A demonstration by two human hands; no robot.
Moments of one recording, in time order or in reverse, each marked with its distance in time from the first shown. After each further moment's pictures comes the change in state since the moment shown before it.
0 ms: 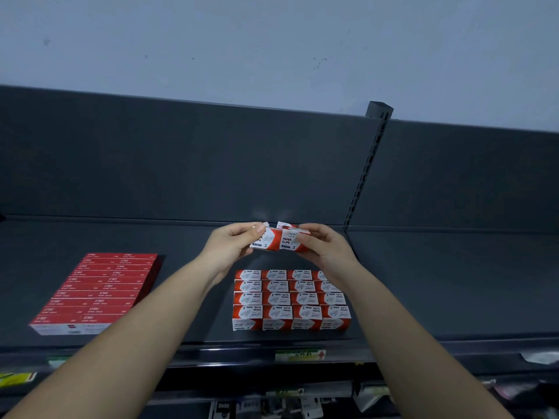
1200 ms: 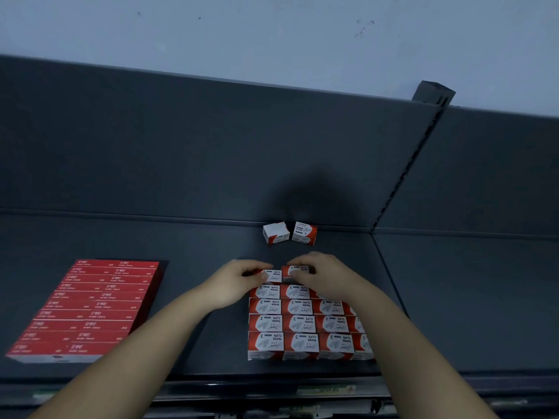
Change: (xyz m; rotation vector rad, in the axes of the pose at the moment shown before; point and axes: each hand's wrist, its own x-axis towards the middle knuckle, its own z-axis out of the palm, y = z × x) left_hand 0.044 -0.065 -0.046 0.494 -0.306 -0.041; right_hand 0.059 0.036 0.018 -1.083 -0.362 -0.010
